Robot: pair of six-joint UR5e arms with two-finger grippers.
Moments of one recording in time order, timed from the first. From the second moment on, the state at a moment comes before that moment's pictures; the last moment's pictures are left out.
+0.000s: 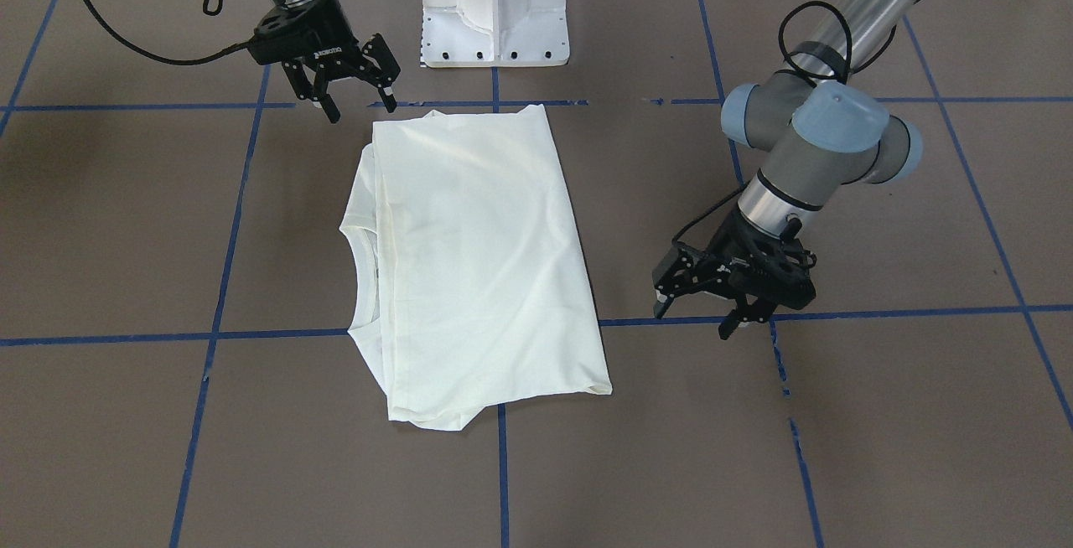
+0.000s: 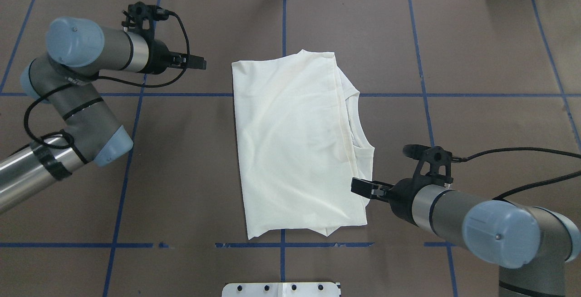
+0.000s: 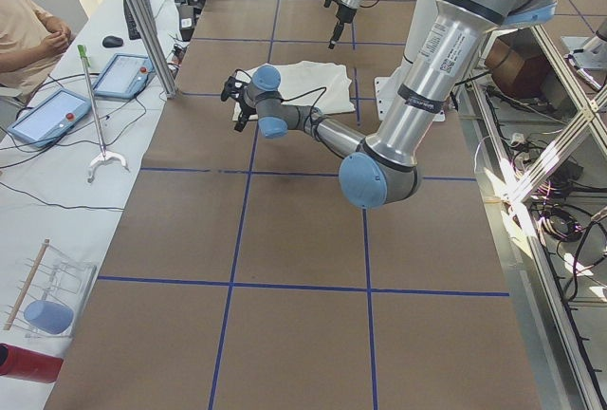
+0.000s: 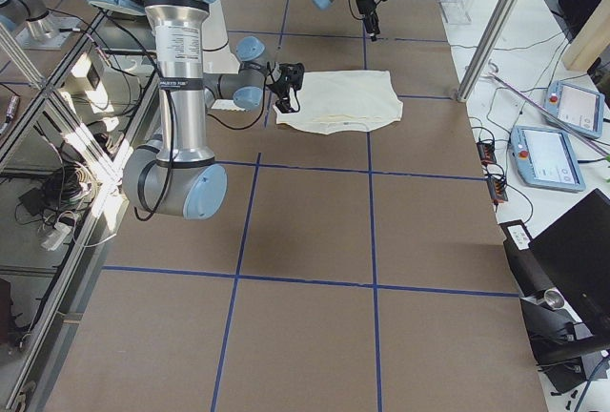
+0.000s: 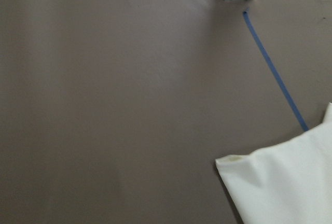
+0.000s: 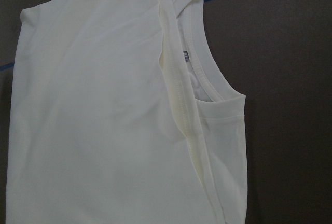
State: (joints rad) left arm -0.78 -2.03 -1.49 -2.42 -1.88 -1.05; right arm 0.25 -1.55 2.14 -1.02 1.39 1.58
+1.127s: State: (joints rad) left arm -0.18 -1.95 -1.91 -1.98 -1.53 -1.84; right arm 0.31 -1.72 2.14 -0.78 1.39 1.71
